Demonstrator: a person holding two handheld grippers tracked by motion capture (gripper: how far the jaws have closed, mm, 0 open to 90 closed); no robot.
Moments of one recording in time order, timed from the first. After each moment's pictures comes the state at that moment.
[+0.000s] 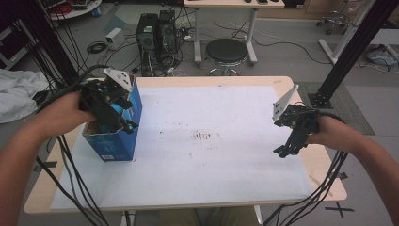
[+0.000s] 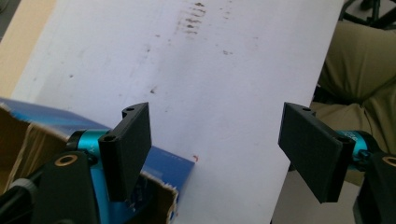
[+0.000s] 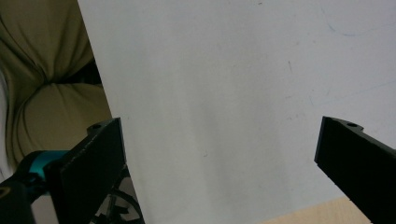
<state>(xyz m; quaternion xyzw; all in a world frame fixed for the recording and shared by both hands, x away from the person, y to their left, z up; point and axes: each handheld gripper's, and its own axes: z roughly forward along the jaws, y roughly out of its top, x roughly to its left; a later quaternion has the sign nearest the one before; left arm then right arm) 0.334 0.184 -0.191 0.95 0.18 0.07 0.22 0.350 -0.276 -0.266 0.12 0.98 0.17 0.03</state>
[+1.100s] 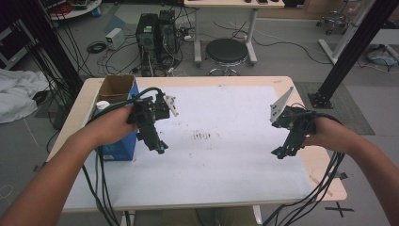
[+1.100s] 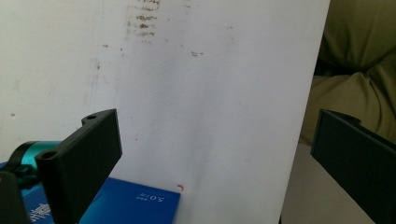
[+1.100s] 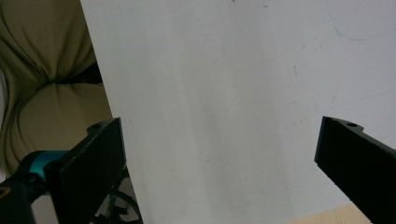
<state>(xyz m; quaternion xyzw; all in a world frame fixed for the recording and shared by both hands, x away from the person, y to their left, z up) 0.345 0.103 -0.241 0.98 0.11 0.04 0.14 0.351 -0.272 -0.271 0.12 0.98 0.17 0.03</state>
